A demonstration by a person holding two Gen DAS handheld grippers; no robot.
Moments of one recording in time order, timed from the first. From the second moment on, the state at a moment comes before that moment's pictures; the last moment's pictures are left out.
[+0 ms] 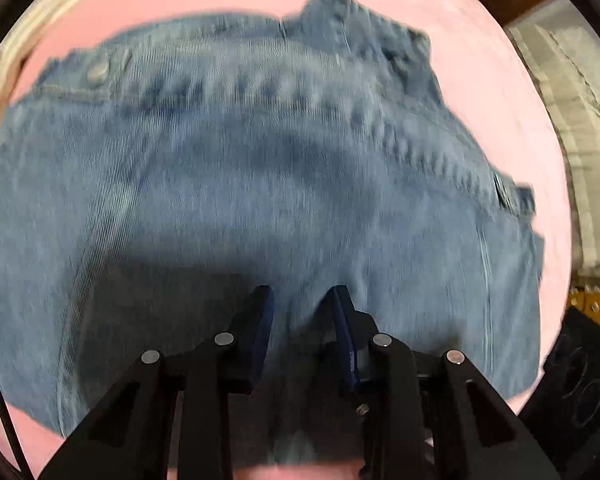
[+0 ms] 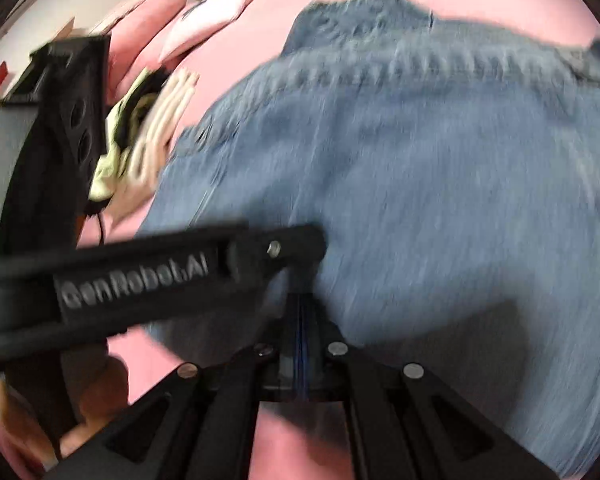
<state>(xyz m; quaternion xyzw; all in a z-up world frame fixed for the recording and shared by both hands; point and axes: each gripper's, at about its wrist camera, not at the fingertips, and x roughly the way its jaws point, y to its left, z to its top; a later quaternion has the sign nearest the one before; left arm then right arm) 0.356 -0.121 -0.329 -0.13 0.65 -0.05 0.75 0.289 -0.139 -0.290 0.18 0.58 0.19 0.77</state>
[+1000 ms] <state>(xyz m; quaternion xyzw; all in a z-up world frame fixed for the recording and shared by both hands) 0.316 -0.062 -0.295 -0.11 0.65 0.02 0.75 0.262 -0.194 -0.254 0.24 0.53 0.13 0.80</state>
